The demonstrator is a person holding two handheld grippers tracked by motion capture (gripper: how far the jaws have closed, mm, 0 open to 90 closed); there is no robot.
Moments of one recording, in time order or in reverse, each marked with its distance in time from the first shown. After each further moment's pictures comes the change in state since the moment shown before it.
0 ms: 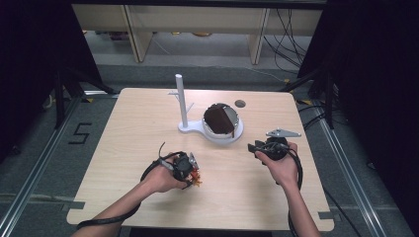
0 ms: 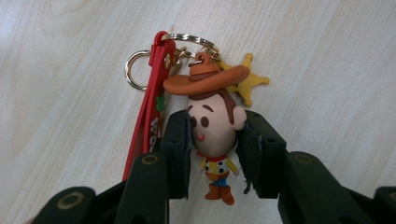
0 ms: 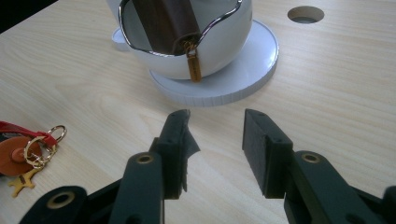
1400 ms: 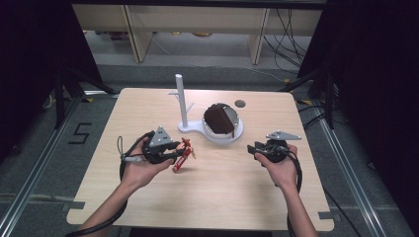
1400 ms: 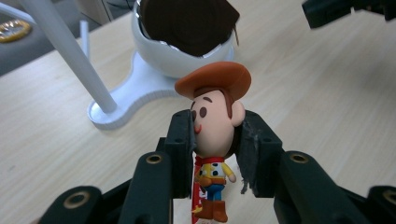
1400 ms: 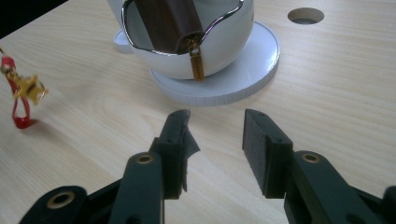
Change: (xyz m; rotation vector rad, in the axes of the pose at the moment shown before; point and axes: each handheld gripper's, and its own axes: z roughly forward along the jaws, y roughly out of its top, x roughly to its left) left arm 0.023 -0.025 -0.083 -0.611 0.213 -0.236; right arm 0.003 -0.006 0.000 -0.026 0.009 0.017
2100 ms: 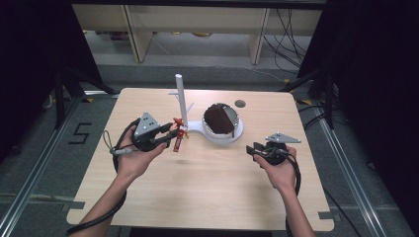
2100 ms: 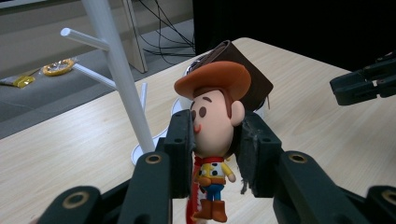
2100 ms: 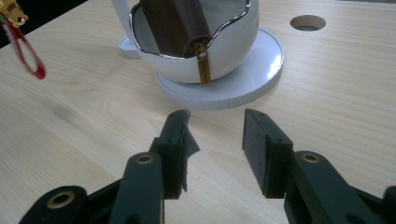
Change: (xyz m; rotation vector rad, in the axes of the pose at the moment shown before) left arm 0.021 0.019 -0.017 -0.197 0.098 -0.081; right arm 0.006 -0.005 -0.001 -0.035 0.007 -0.003
